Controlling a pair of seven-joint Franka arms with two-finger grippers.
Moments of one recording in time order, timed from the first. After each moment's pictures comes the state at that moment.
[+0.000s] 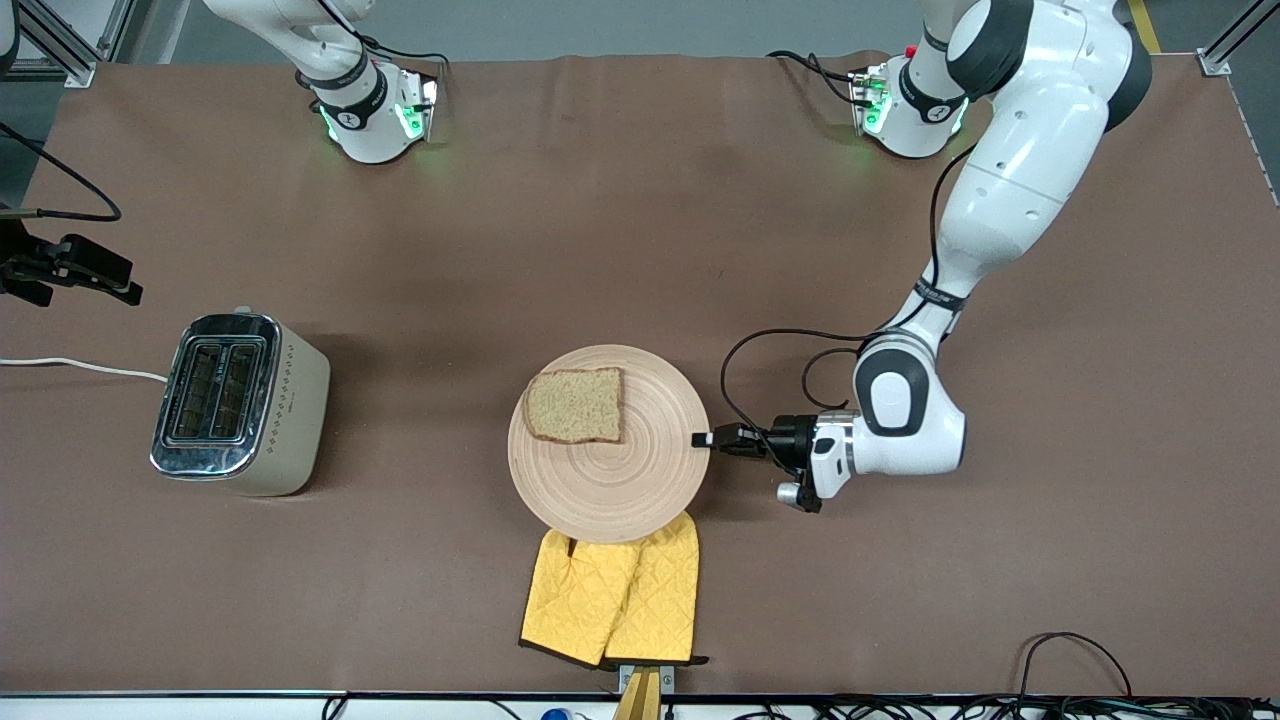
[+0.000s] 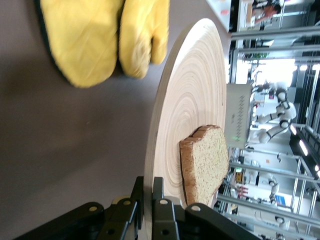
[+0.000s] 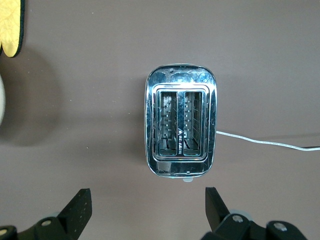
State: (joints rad) left arm -0.13 0.88 -0.28 -1.42 -1.18 2.15 0.55; right arm -0.01 0.07 -0.05 -1.49 0.00 1.55 -0.07
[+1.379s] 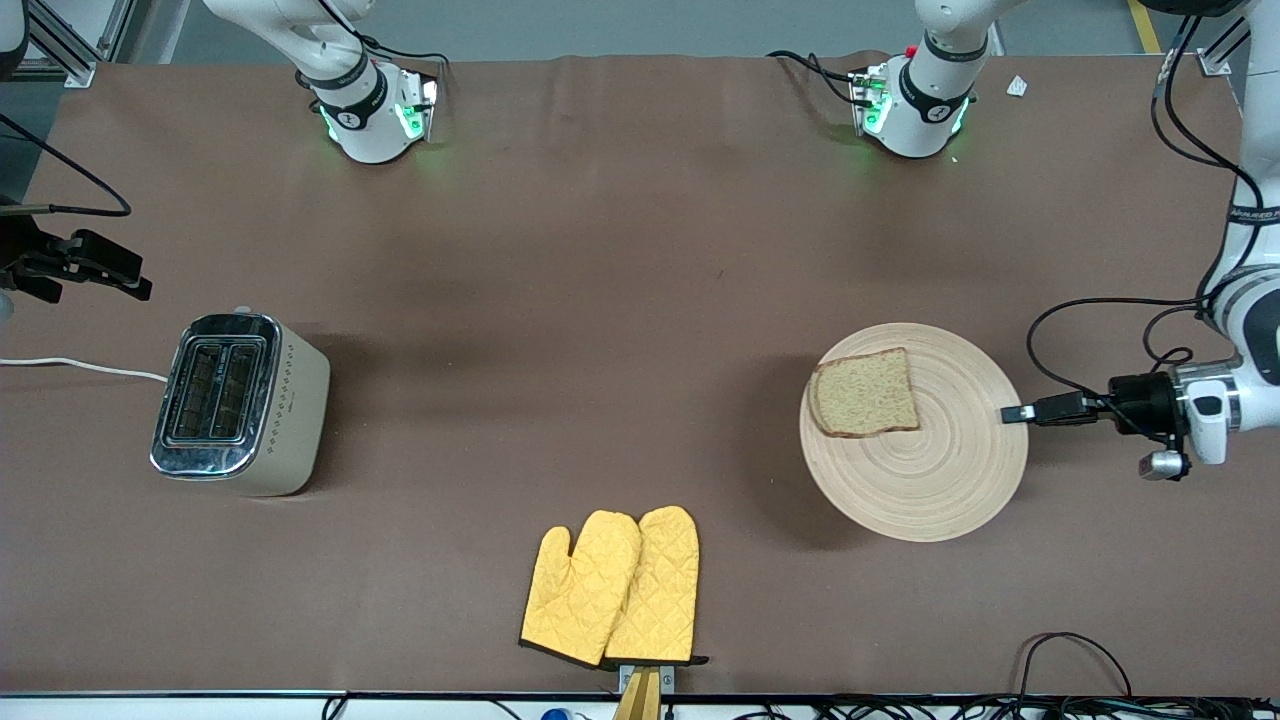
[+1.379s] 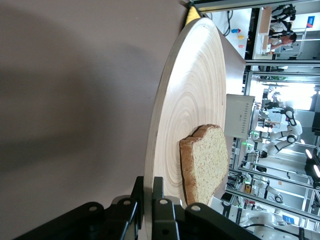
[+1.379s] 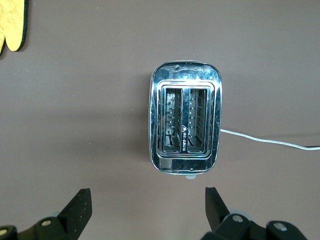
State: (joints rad) left arm 0.53 0.62 -0.27 -1.61 -0.82 1.71 0.57; right arm 0.00 0.07 -0.04 -1.49 0.00 1.53 -0.07
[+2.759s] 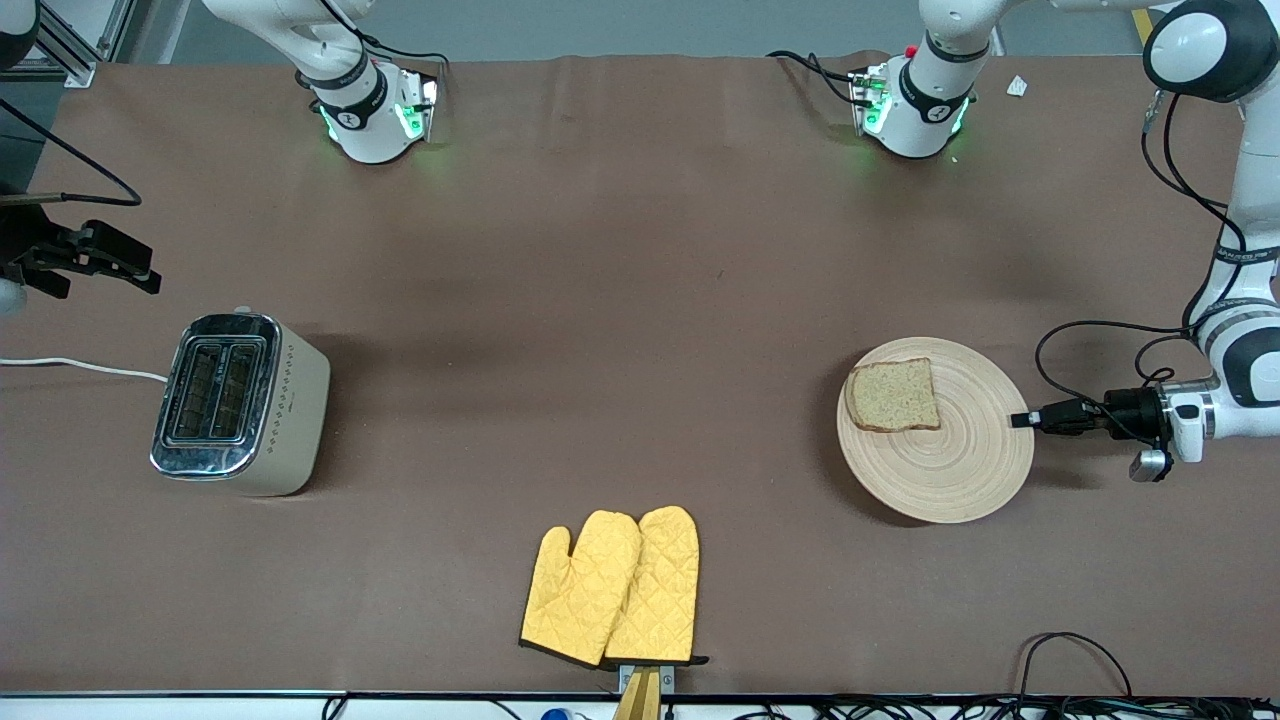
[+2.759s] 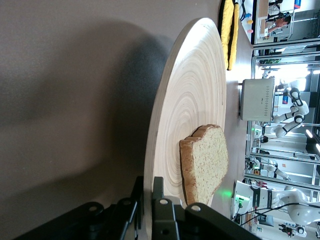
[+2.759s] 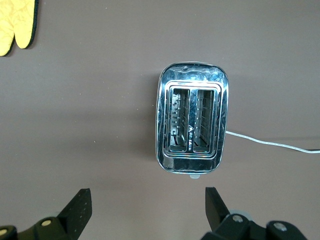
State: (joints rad) left arm 0.63 0.92 -0.27 -1.46 -0.72 1.70 0.83; right arm 0.02 0.06 -0.04 -1.48 0.00 1.52 -0.06
